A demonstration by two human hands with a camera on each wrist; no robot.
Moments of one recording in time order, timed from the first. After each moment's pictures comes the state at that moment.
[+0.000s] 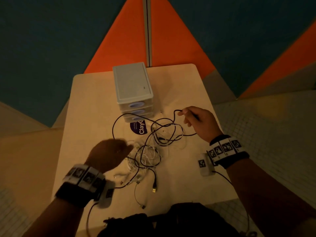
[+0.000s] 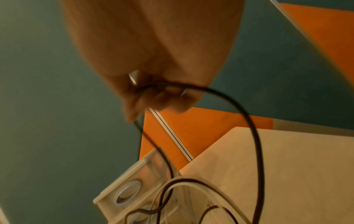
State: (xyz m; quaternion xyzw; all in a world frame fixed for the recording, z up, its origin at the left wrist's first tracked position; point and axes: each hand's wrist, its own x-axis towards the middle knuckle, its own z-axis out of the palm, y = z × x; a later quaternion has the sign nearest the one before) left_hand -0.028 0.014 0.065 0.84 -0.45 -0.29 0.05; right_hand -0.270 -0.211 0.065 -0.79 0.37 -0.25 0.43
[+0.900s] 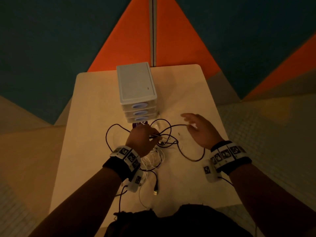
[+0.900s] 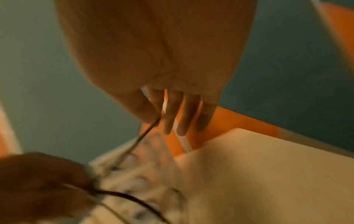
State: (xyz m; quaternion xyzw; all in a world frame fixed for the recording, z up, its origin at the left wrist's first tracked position) left_hand -0.062 -0.068 0.008 0.77 -0.57 -0.19 0.23; right_hand -0.271 -0.218 0.031 -0.84 0.37 -0.10 0.38
